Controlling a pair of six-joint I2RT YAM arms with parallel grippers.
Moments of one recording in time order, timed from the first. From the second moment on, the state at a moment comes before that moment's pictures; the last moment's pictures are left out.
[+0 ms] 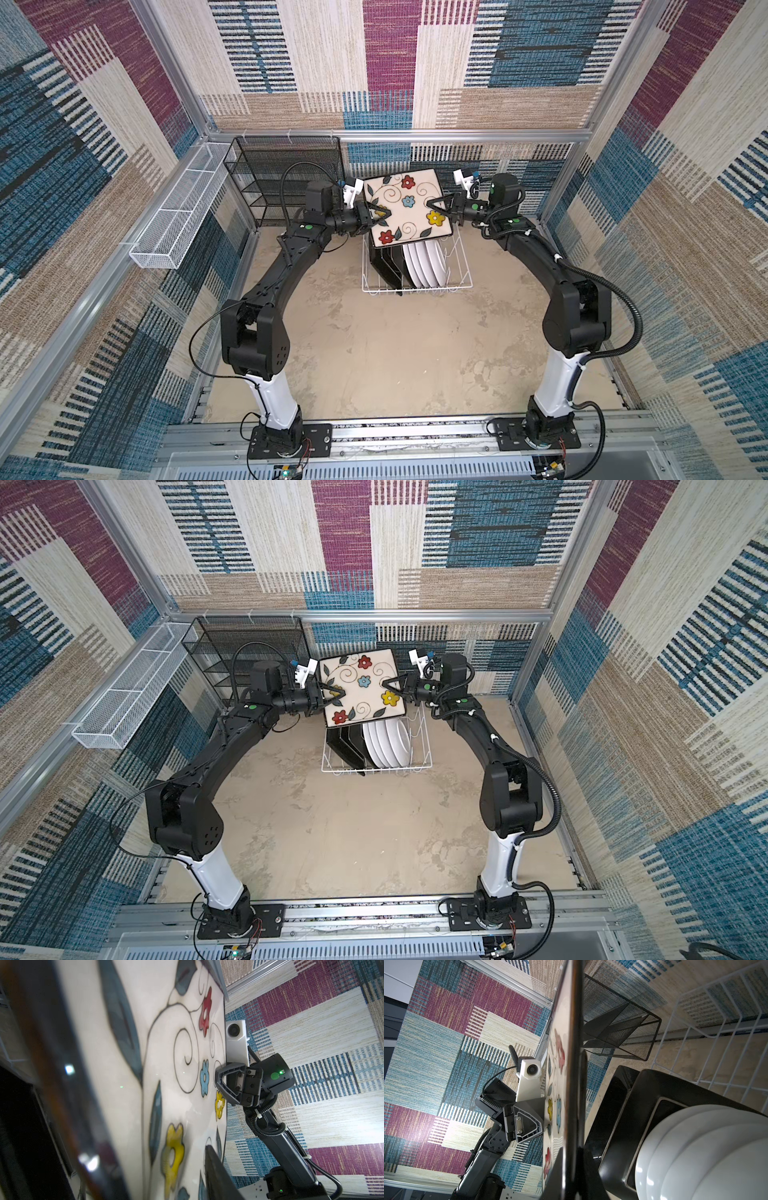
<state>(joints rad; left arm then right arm) -0.24 1.81 1.67 -0.19 0.89 -0.78 0.19 1.92 1.70 0.07 -1.04 0.94</state>
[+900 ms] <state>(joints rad) -0.24 1.77 1.68 -0.26 0.91 -0.81 0.20 1.92 1.73 0.03 -1.01 0.87</state>
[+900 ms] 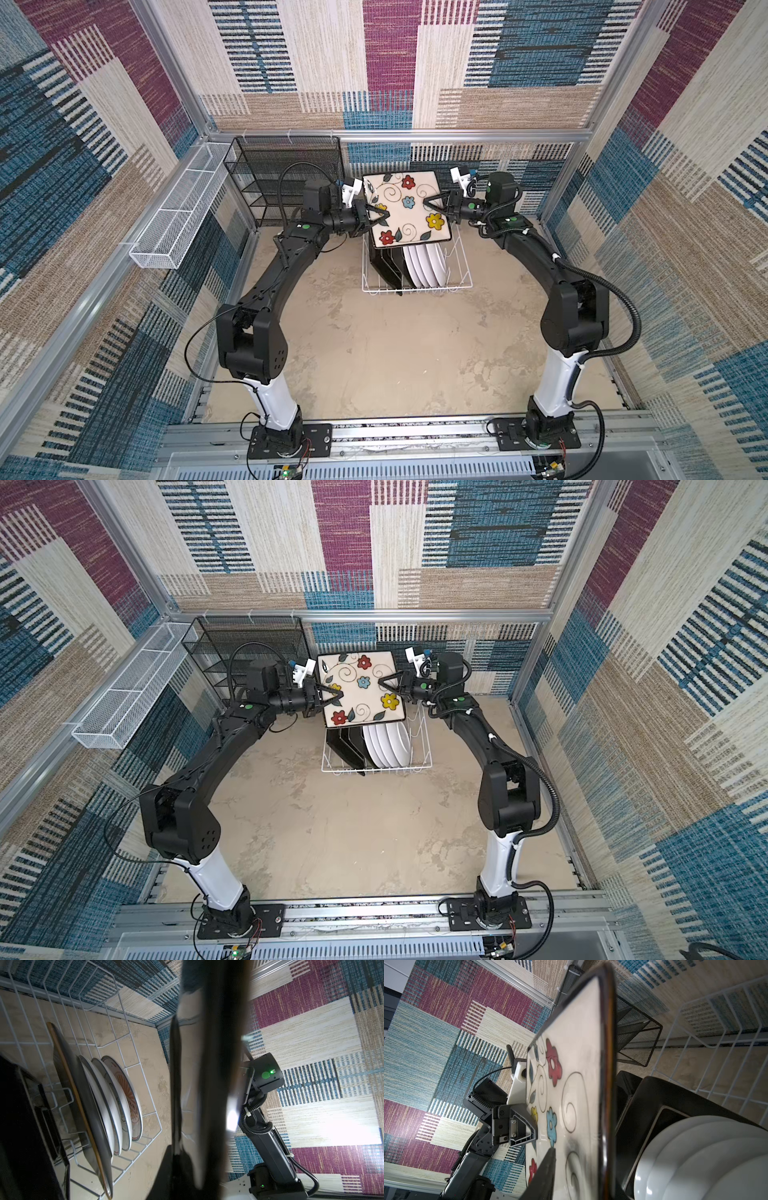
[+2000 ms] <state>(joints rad) -0.20 1.66 2.20 -1.19 0.41 -0.19 0.23 1.36 1.24 0.01 -0.53 0.08</state>
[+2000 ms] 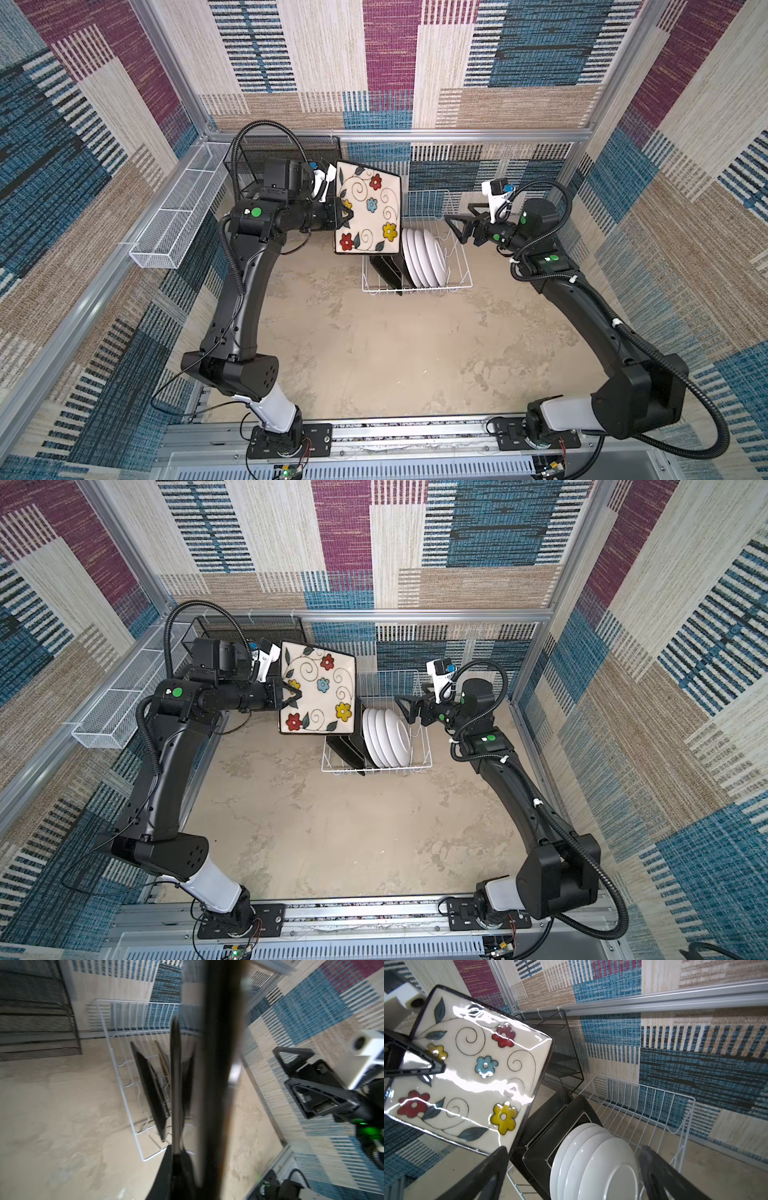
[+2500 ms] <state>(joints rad) -0.15 1.65 2.27 -1.47 0.05 -0.06 0.34 1.26 1.11 0.06 -0.59 -0.25</state>
